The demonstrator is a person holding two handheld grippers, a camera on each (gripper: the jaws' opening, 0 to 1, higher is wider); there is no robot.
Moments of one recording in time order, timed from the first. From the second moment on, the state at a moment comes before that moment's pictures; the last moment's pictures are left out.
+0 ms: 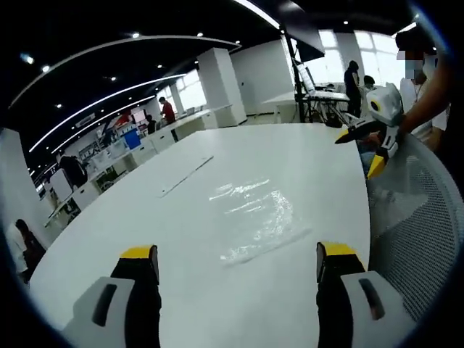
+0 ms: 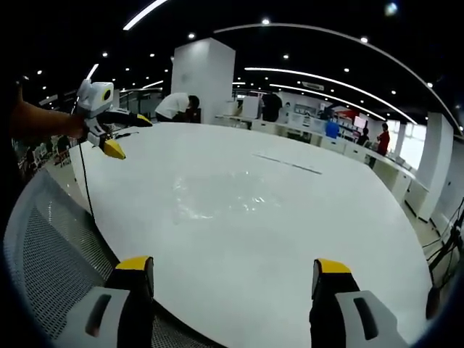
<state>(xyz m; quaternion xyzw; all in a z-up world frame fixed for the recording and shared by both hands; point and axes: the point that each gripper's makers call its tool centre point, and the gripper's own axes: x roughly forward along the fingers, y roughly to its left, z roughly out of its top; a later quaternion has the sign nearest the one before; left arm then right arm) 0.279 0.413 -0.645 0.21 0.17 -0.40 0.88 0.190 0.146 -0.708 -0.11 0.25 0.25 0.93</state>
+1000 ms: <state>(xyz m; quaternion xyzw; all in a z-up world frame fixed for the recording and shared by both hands) 0.292 0.406 -0.679 0.27 0.20 -0.47 0.82 0.189 0.143 -0.712 -0.11 0.26 0.25 0.92</state>
